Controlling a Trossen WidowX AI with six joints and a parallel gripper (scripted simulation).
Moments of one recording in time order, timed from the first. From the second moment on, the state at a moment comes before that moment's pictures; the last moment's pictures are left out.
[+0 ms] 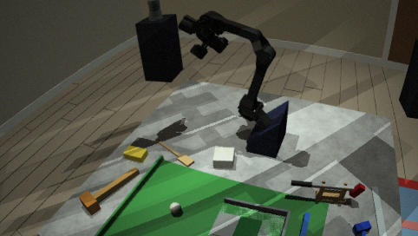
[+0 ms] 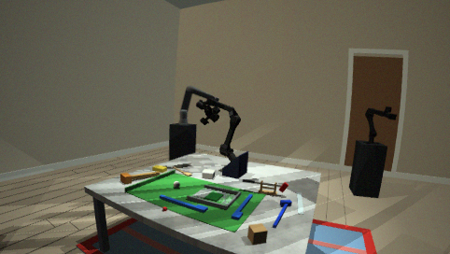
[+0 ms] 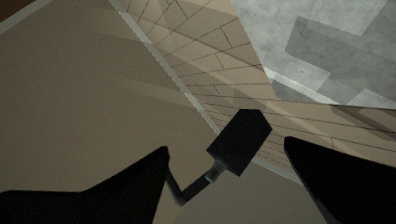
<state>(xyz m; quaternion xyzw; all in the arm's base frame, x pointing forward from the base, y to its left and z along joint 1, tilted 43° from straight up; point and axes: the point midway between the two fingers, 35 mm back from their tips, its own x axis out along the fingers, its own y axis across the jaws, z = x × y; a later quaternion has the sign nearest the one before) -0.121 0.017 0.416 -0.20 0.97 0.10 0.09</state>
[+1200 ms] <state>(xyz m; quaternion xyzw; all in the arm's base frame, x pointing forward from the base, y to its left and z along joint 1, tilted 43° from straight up) 0.171 -0.246 0.268 -0.59 0.70 0.16 0.37</state>
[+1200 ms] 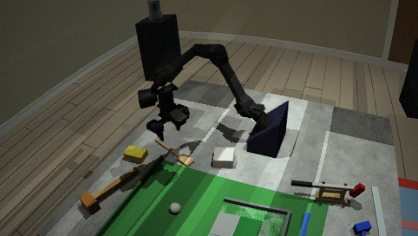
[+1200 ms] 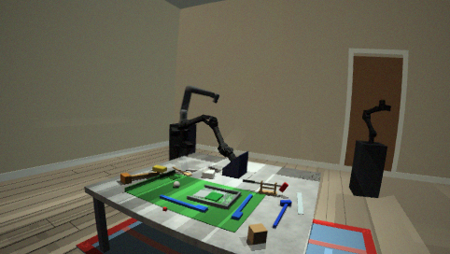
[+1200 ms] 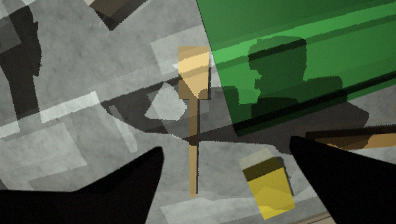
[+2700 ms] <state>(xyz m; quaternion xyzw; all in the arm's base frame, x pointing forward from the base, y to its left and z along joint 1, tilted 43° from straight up) 0.261 0.112 -0.133 -0.57 0.63 0.38 0.36</state>
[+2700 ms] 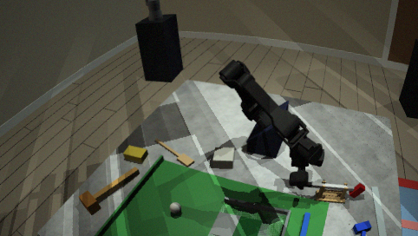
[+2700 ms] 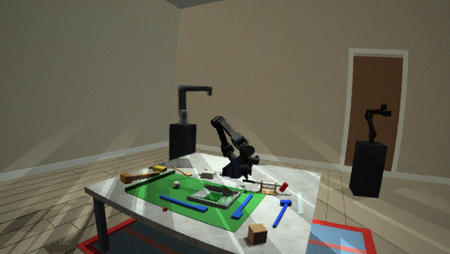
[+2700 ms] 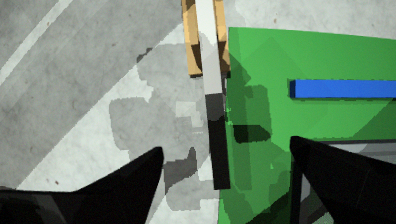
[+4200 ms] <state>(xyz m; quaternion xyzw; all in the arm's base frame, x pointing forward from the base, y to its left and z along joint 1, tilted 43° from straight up) 0.253 0.073 -0.174 -0.57 0.64 0.38 0.36</state>
